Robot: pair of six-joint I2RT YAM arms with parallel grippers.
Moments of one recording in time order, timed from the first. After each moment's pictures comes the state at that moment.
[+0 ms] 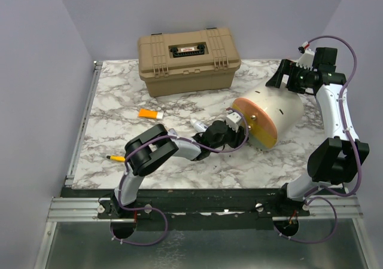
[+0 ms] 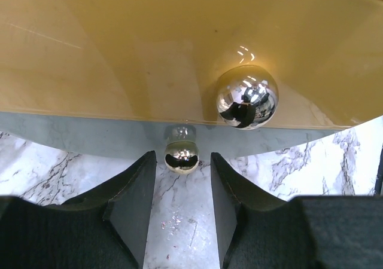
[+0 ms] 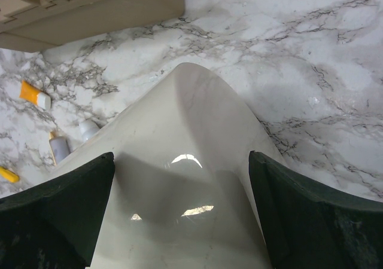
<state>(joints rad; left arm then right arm) -1.01 2.05 1.06 0.76 0.06 -0.32 -0.17 1.59 1.56 -0.75 -0.51 0.10</state>
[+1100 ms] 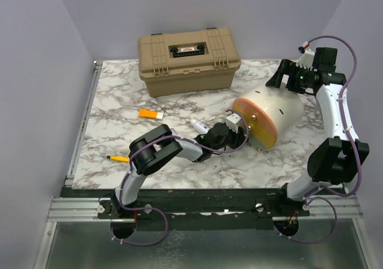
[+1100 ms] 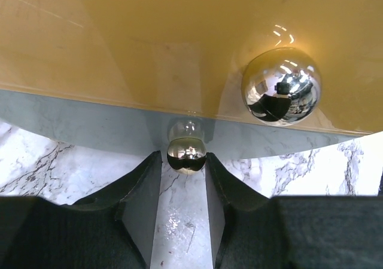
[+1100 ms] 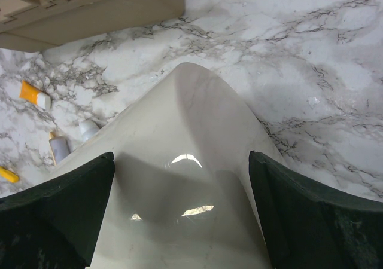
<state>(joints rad) -1.01 2.10 1.07 0.79 0.01 -0.38 -0.17 1.59 1.56 -0.75 -0.51 0.10</state>
